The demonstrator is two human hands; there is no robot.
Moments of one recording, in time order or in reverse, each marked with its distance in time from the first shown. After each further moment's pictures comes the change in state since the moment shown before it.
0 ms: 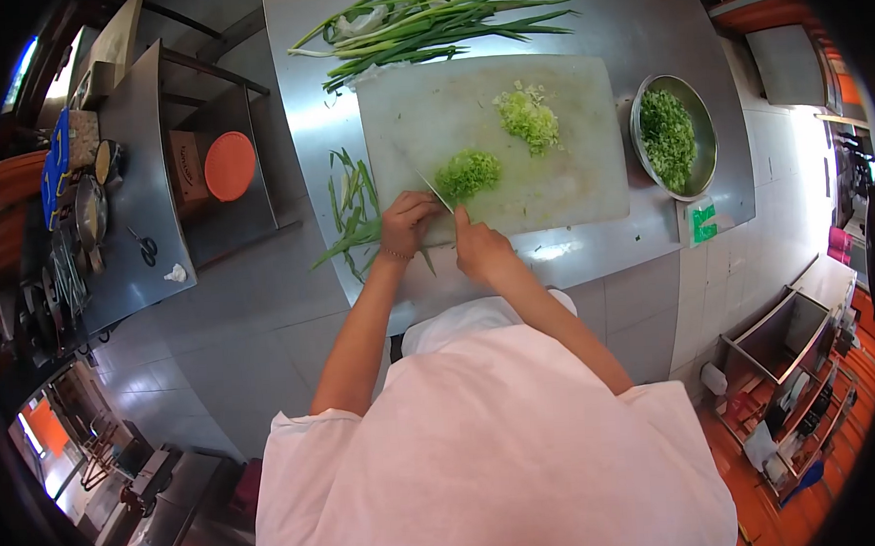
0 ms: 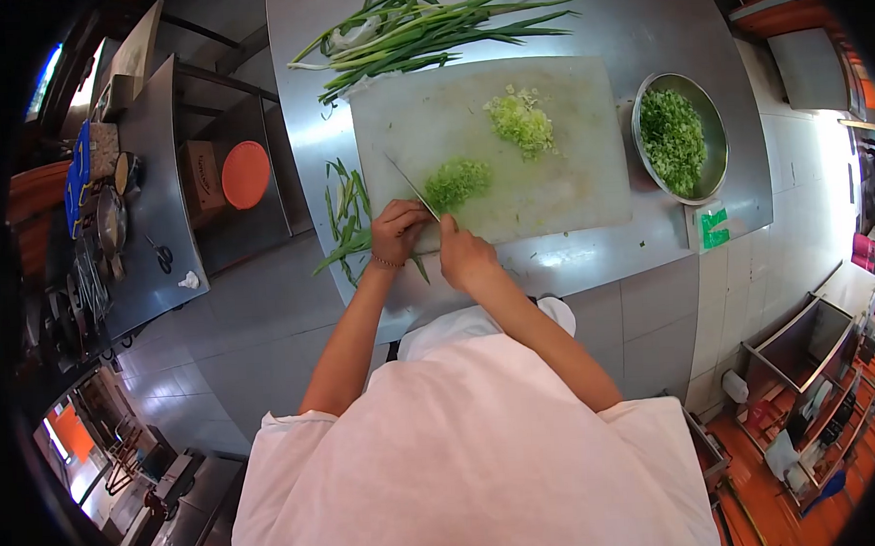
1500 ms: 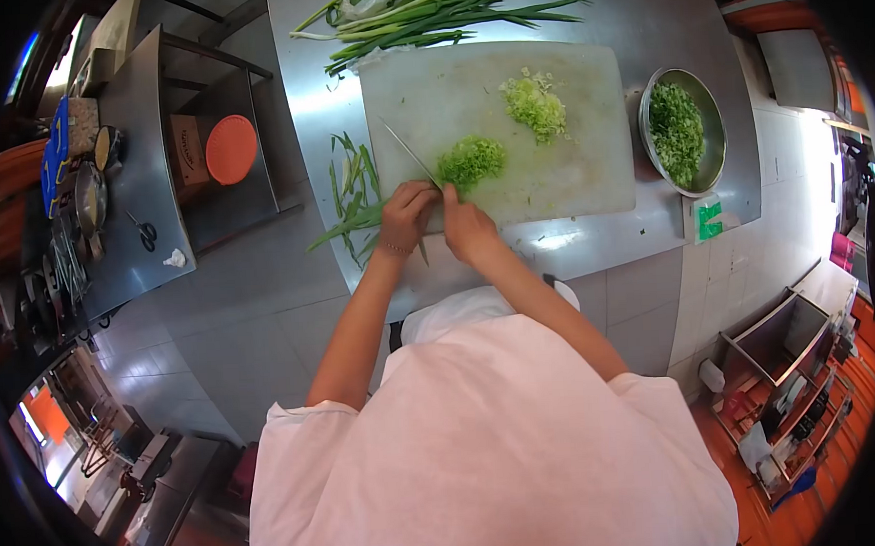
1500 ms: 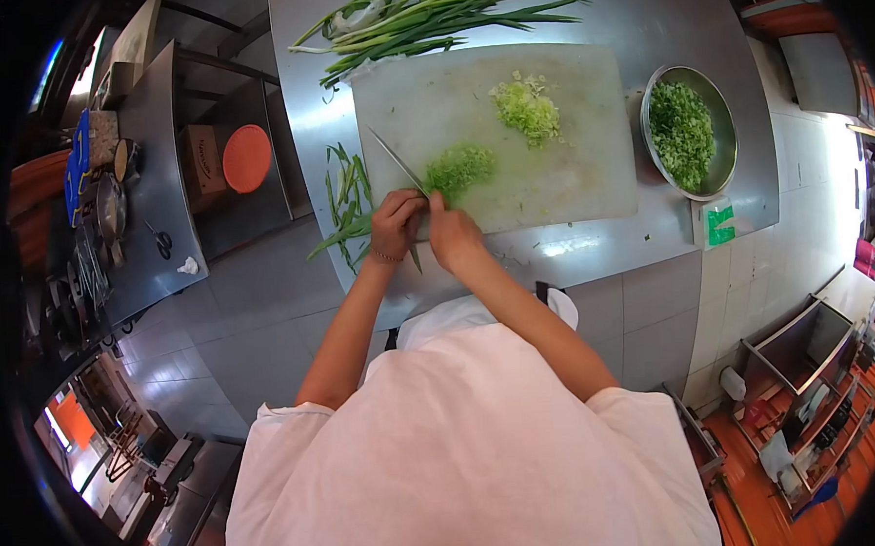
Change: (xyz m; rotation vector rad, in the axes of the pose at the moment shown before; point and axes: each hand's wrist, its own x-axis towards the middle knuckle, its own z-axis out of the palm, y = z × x) left_hand -0.017 0.010 -0.003 0.090 0.015 0.052; right_hand 0.011 -0.006 0.022 0.019 0.045 -0.028
